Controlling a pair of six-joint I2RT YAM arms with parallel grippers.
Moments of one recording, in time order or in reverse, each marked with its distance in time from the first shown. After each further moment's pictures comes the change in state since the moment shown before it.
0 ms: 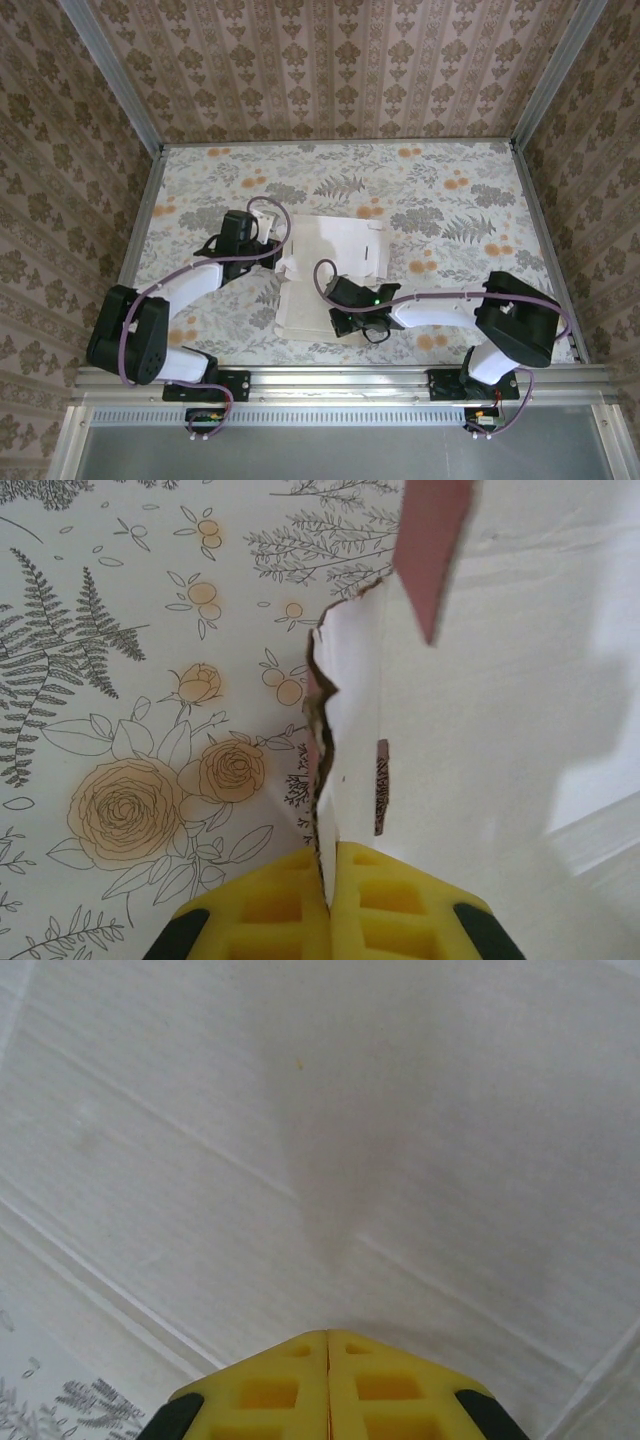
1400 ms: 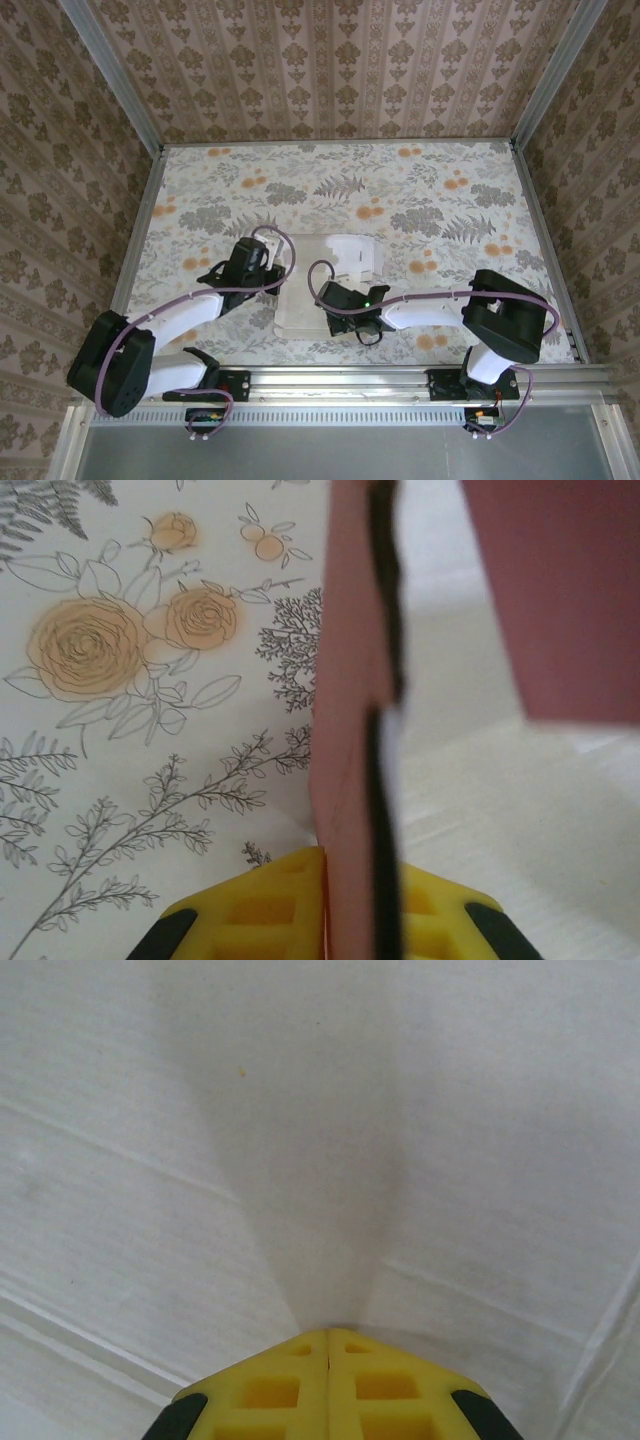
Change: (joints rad) left arm -0.177 -0.159 -0.176 -0.029 -0.211 -0.111; right arm 0.042 0.052 0.037 -0.017 0.106 0.103
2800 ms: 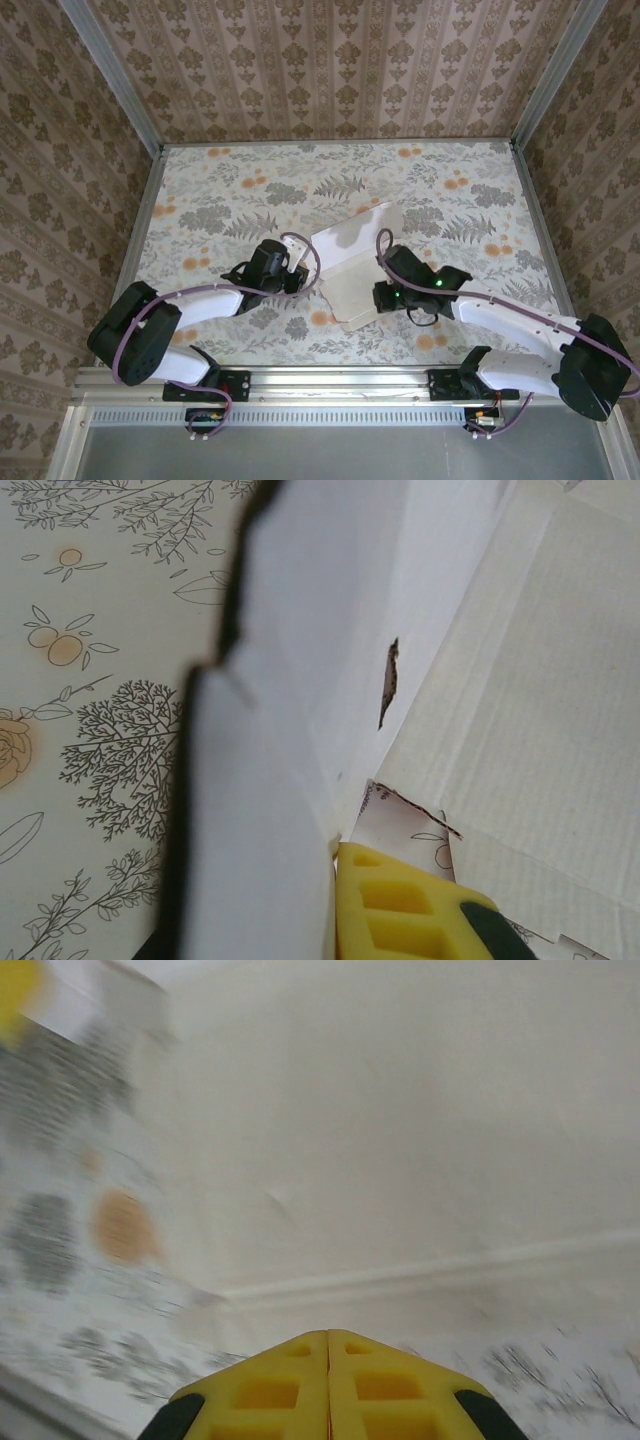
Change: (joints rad) left arm -0.125 0.181 0.015 0.261 0.033 0.112; right arm -0.345 -0.486 -0.140 -0.257 -0.196 -0.200
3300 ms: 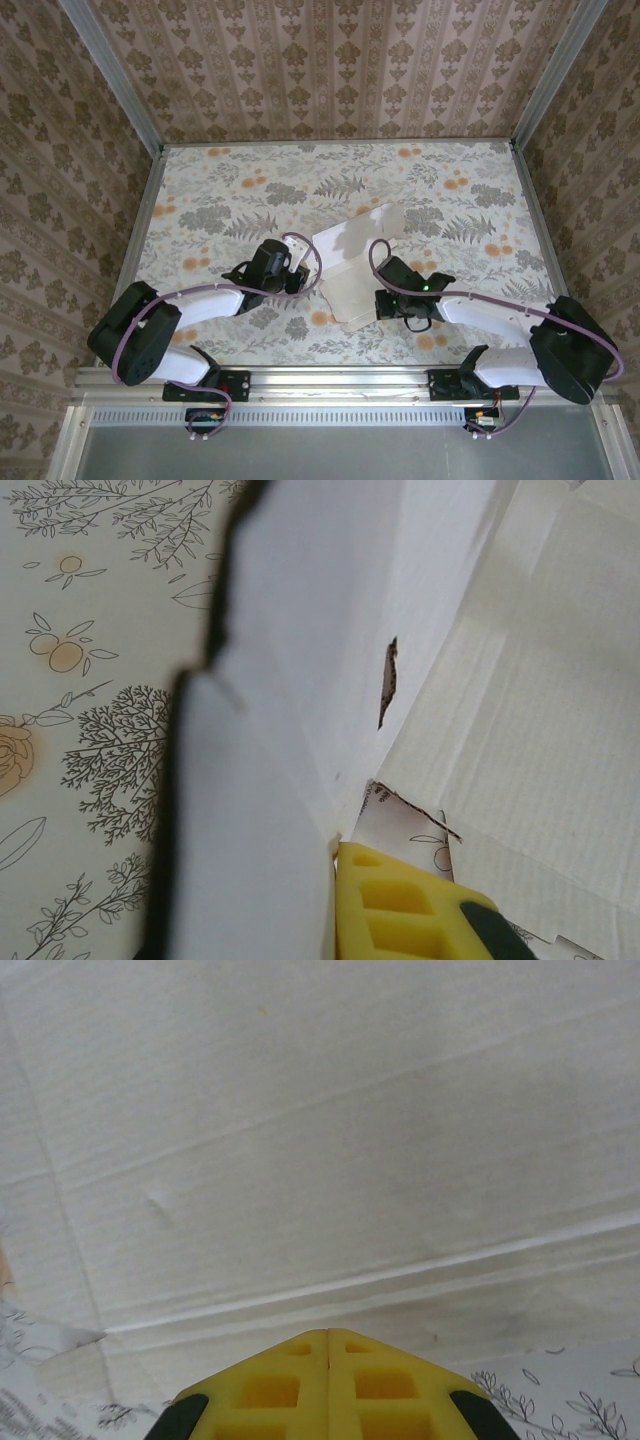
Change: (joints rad) left arm -0.012 0.000 0.012 -0.017 -0.019 0.008; right arm 0.003 0.128 -0.086 0.127 0.054 0.045
